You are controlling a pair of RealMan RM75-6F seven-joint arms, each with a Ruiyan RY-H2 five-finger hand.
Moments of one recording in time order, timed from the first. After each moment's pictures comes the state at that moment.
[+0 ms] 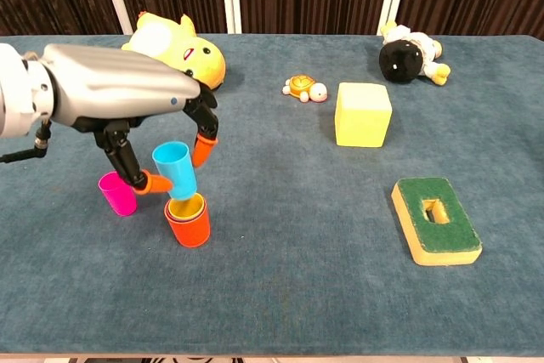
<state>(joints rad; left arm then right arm) -0.94 -1.28 -0.01 -2.09 0.85 0.97 0.85 0.05 -1.18 0.15 -1.56 -1.38 1.53 -0.04</state>
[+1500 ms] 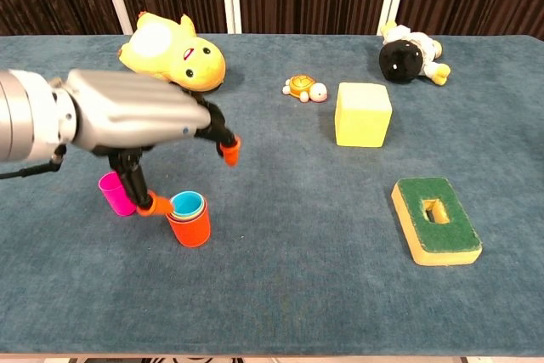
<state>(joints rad) -1.00 -1.33 0.03 -2.04 0.81 1.01 0.90 0.04 -1.18 0.16 -1.57 -1.37 1.54 -0.02</state>
